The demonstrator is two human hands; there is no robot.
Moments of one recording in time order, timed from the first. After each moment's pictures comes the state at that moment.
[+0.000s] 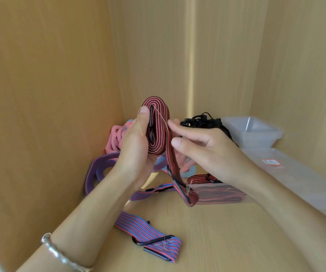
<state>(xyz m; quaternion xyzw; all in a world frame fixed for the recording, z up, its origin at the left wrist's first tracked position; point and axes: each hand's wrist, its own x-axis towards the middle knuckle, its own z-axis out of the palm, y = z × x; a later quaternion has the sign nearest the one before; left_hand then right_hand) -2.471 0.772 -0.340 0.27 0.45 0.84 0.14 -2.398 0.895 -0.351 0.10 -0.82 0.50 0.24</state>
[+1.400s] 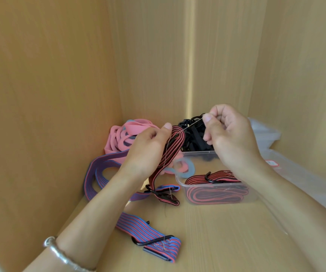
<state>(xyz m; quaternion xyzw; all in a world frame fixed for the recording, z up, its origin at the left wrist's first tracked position) -2.492 0.779 -0.357 0.27 0.73 0.62 0.07 -2.404 0.912 -0.344 -0.03 -0.76 0.45 0.47</state>
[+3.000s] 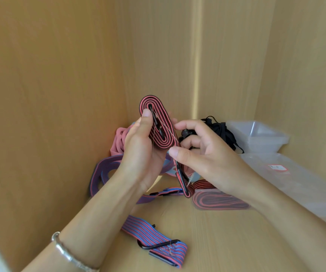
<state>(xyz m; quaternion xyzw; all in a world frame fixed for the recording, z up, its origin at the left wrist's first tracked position) -2.480 0.775 -0.342 0.25 0.41 0.87 0.13 -2.401 0.887 -0.354 0.13 -0.81 0.52 0.24</state>
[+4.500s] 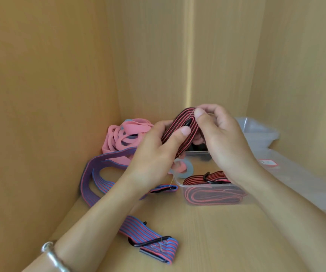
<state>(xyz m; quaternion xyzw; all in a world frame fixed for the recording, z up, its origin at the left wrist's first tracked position) -2.464 0.785 -0.356 0.39 0.65 0.65 0.01 -2.408 0.902 -0.344 0.01 -0.72 0.57 0.40</state>
